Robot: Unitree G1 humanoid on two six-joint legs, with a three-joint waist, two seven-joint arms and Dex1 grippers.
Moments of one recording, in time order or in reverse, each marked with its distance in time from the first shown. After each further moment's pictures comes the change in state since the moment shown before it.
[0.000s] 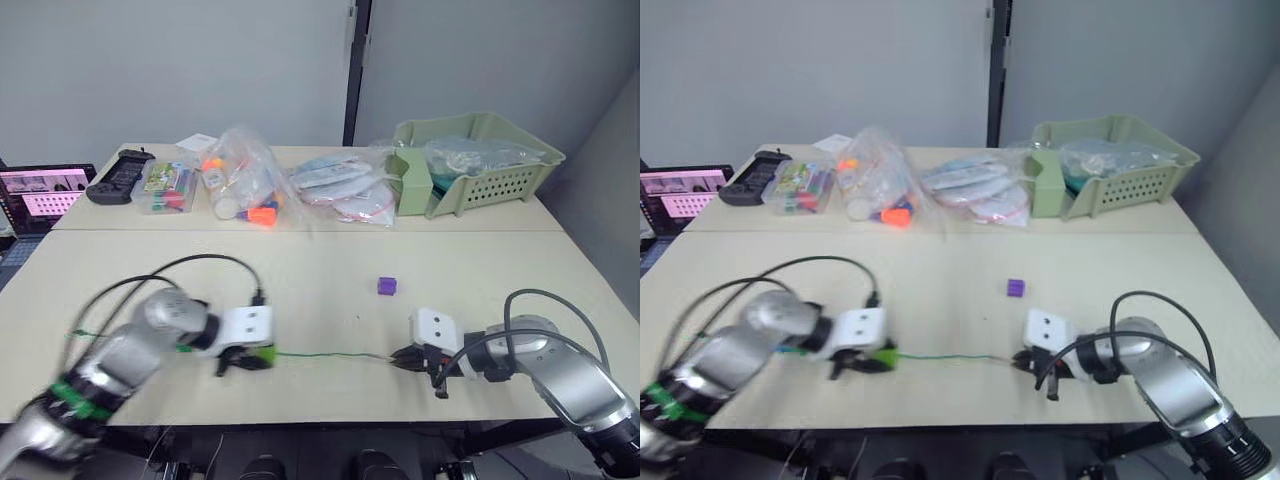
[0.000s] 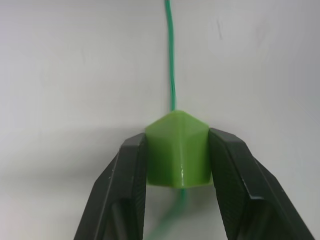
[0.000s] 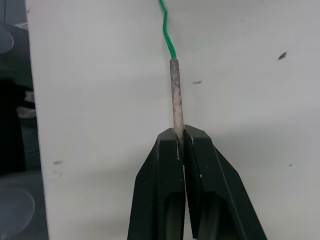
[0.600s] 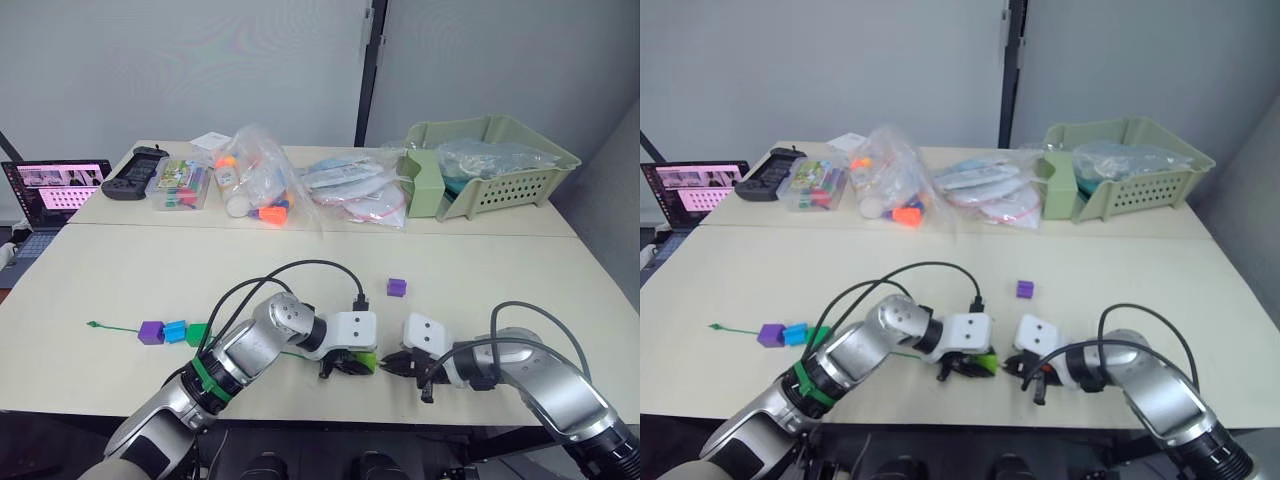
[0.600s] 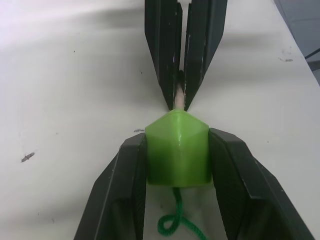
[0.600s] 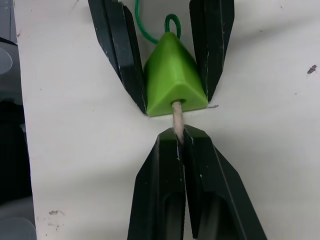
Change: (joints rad) left arm -0.296 -0.651 -0.349 0.085 0.105 0.193 0.185; right arm 0.015 0.070 0.027 0.013 -0.007 0.035 -0.091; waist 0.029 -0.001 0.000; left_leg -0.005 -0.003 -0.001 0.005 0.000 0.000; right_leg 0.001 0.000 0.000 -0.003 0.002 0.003
